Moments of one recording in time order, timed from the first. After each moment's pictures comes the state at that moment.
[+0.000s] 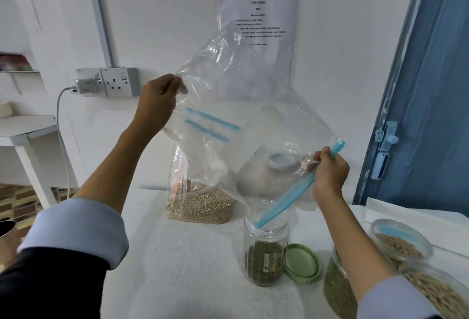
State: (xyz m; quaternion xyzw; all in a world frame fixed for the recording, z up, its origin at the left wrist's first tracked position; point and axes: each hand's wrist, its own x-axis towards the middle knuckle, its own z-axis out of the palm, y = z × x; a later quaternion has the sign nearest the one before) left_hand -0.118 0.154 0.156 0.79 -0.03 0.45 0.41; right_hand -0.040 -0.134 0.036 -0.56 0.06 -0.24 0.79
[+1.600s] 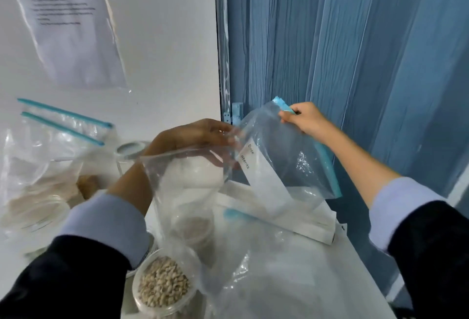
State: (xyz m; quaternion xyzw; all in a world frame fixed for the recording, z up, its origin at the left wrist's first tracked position) left_hand 0.019 -0.308 0.090 0.79 -0.18 -0.16 0.56; right_hand 0.107 -0.563 0.089 -0.88 -0.18 -0.11 0.43
